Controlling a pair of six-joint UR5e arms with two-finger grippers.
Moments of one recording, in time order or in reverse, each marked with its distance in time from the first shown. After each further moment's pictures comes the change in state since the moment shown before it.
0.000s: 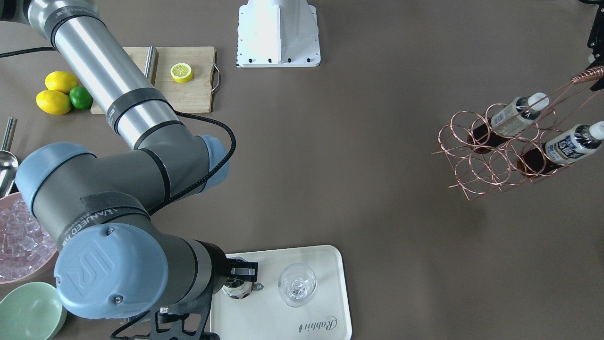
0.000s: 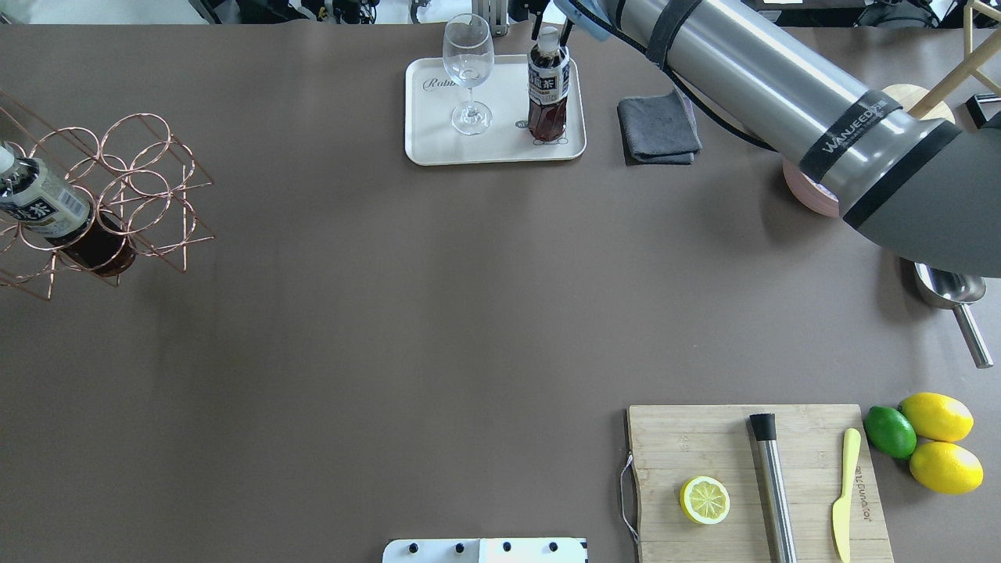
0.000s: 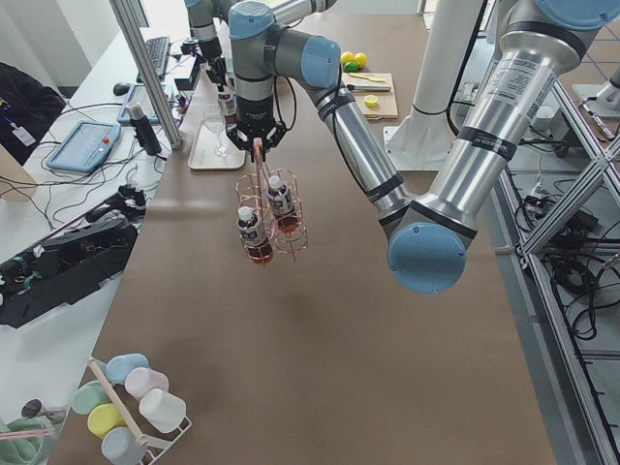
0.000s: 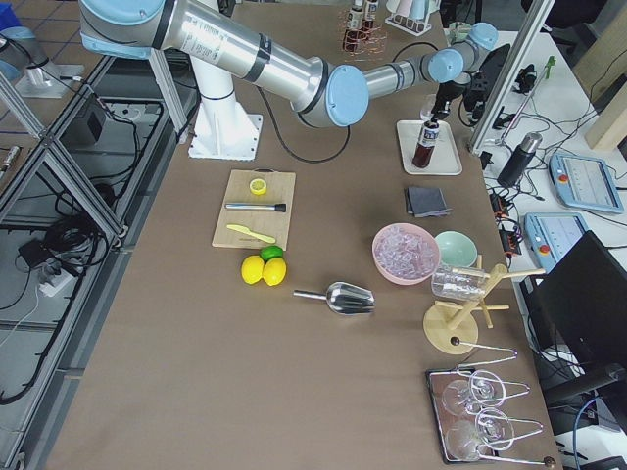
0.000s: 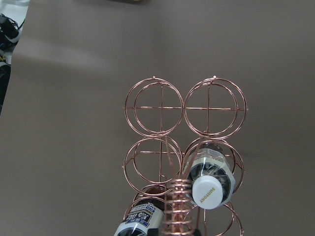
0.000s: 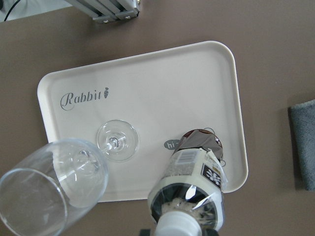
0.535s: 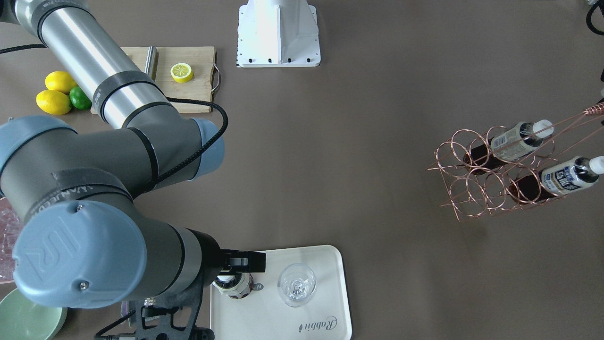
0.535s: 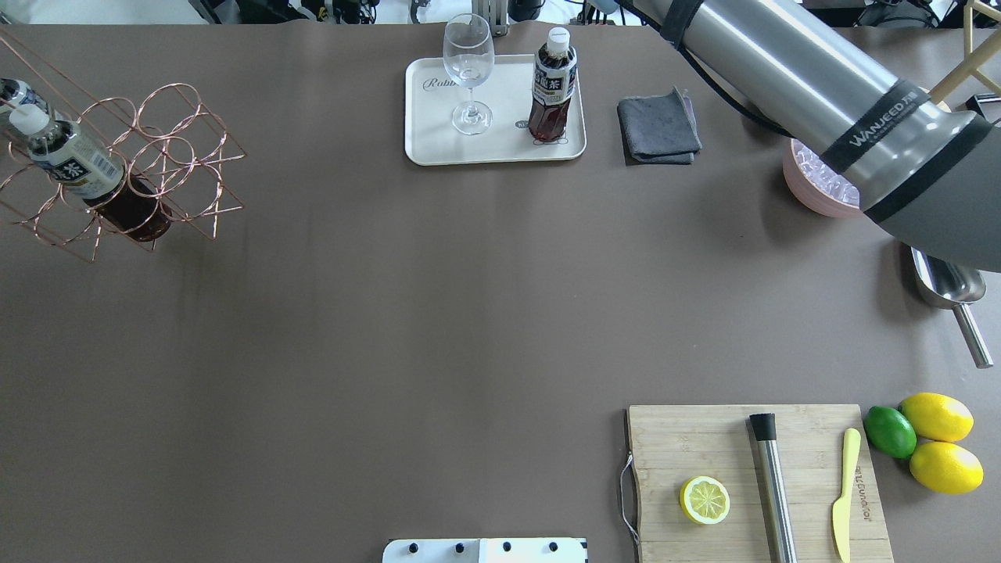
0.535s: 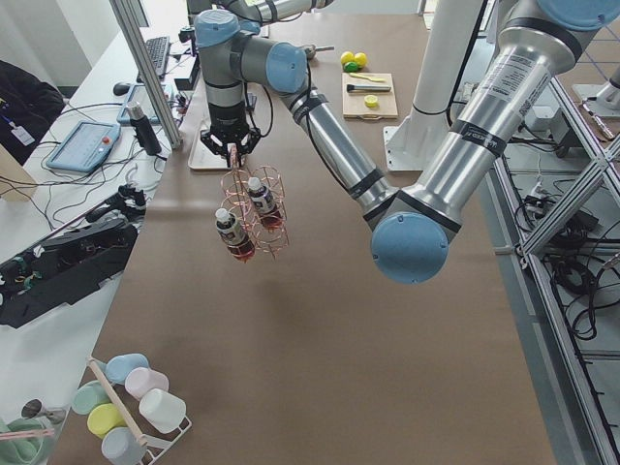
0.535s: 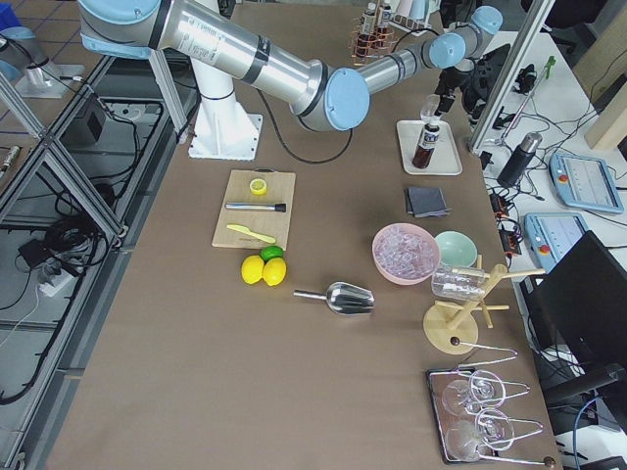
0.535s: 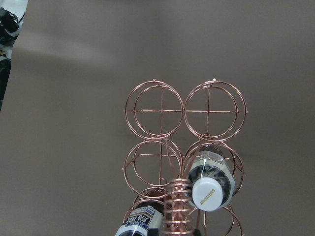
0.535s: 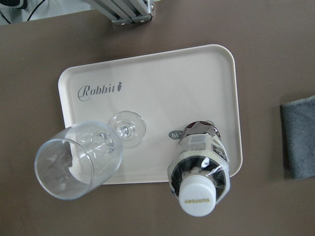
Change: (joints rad) left arm 0.004 -0.088 0.182 -0.090 0.008 0.069; right arm 0.028 -0.030 0.146 -0.124 0.016 -0.063
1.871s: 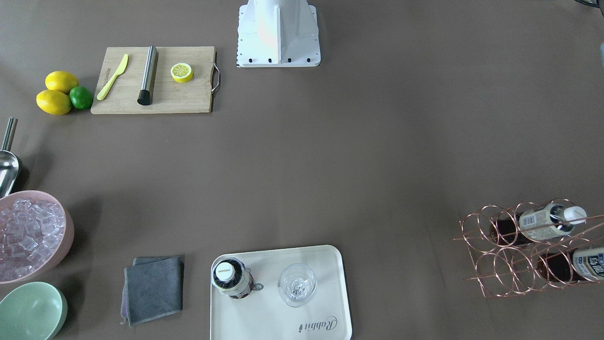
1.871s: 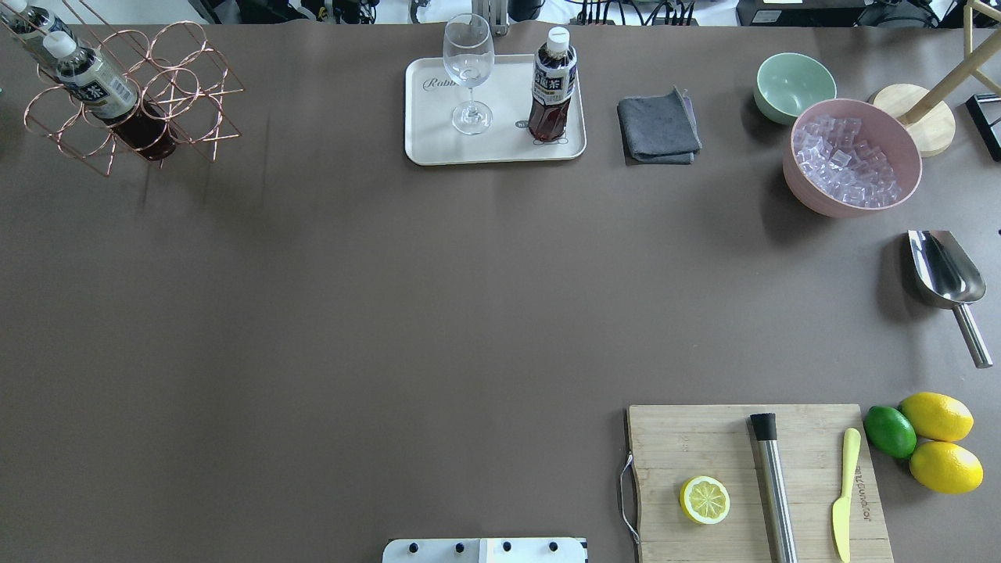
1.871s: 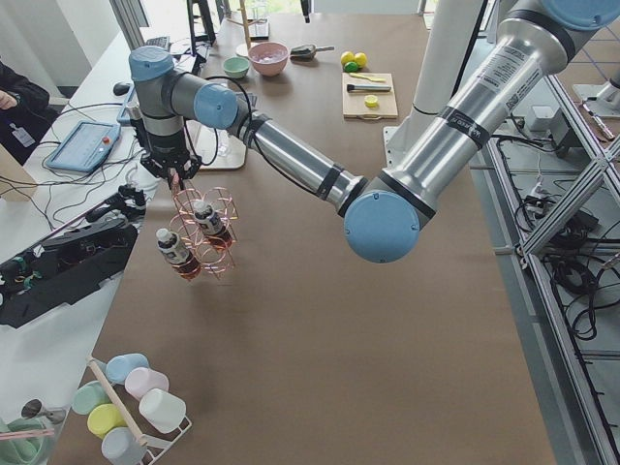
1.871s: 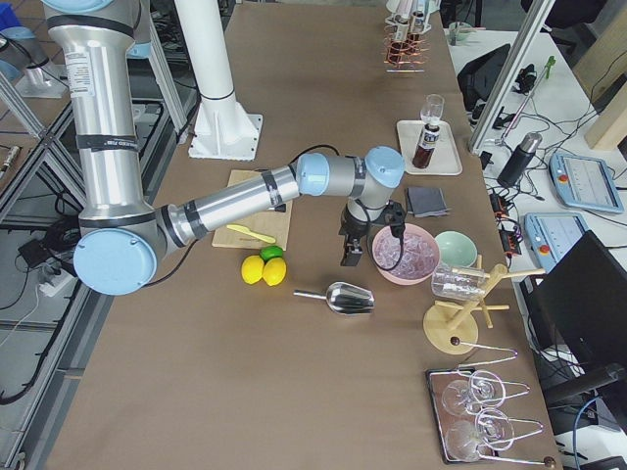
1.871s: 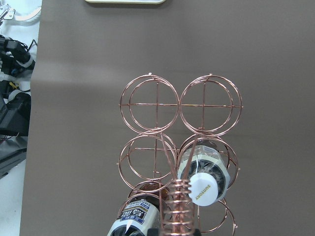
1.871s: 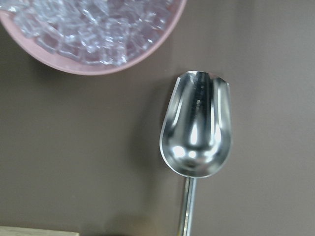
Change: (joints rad) left arm -0.016 -0.123 0.448 -0.386 0.046 0.016; right arm 0.308 -1.207 1.112 -0.457 -0.092 -0.733
